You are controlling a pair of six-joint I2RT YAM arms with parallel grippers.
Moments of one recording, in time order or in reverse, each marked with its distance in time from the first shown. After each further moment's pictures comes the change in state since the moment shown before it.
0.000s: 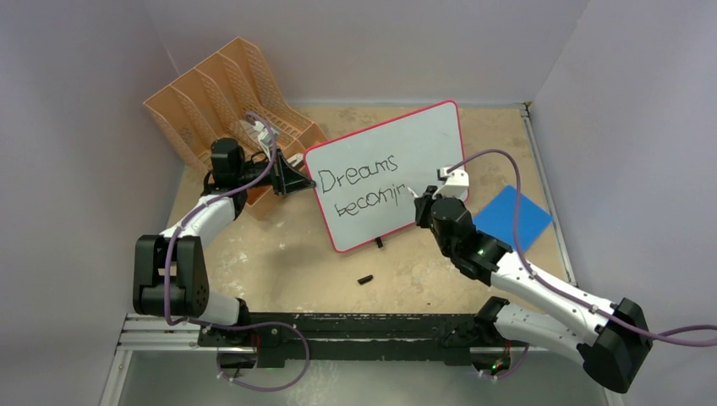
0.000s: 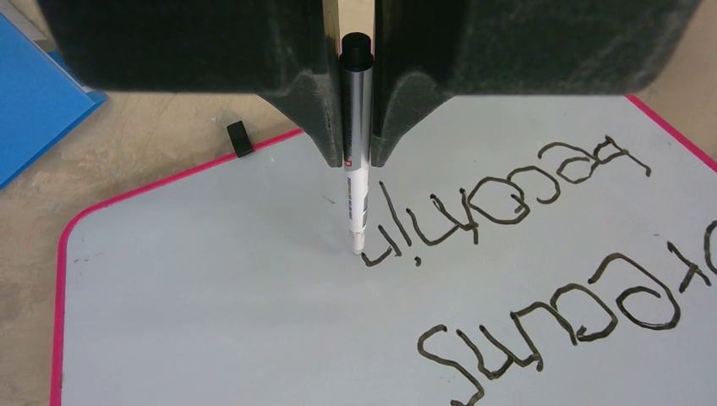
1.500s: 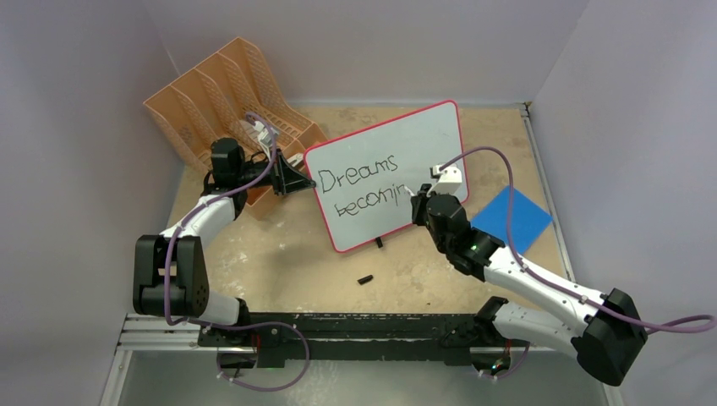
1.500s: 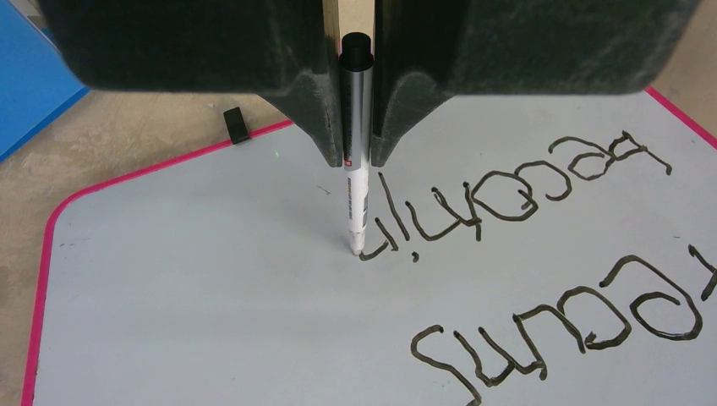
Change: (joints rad) left arm 0.000 0.000 0.000 0.000 0.000 0.000; right arm -0.018 0.078 0.000 0.067 -0.028 -0.046
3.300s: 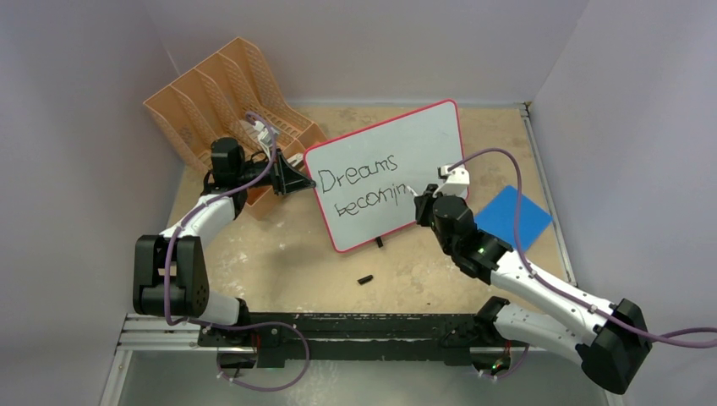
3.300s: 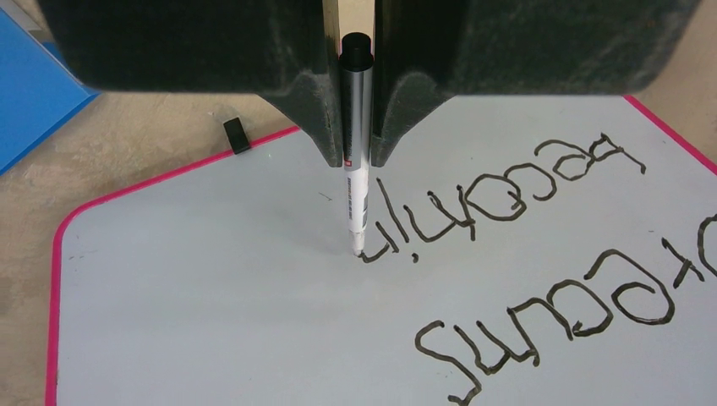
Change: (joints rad) left arm 0.000 0.000 0.005 -0.015 0.000 0.003; right arm -0.007 -0.064 0.000 -0.052 -0.014 0.036
